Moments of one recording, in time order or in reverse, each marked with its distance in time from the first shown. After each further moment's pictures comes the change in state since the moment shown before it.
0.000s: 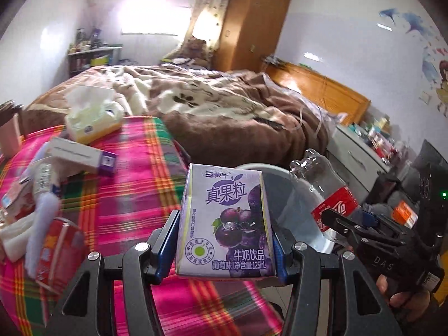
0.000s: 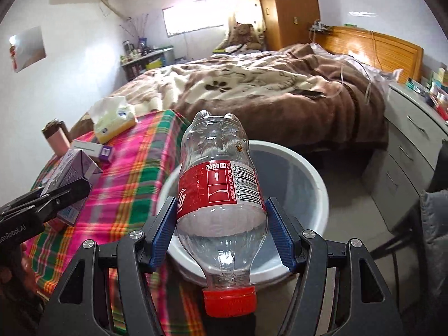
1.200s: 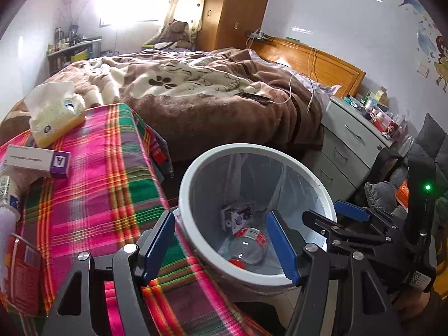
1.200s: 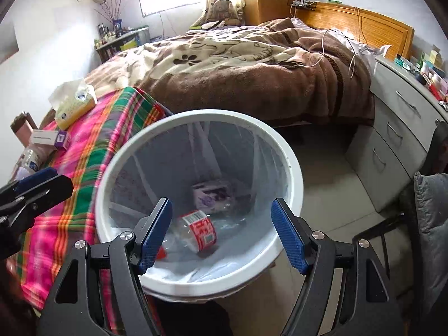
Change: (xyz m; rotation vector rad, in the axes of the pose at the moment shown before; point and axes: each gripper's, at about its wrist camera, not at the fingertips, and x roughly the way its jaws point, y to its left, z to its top) left arm 0.050 -0.039 -0.002 0.060 0.085 -0.010; right arm 0.023 -0.043 -0.003 0.039 0.112 -0.076
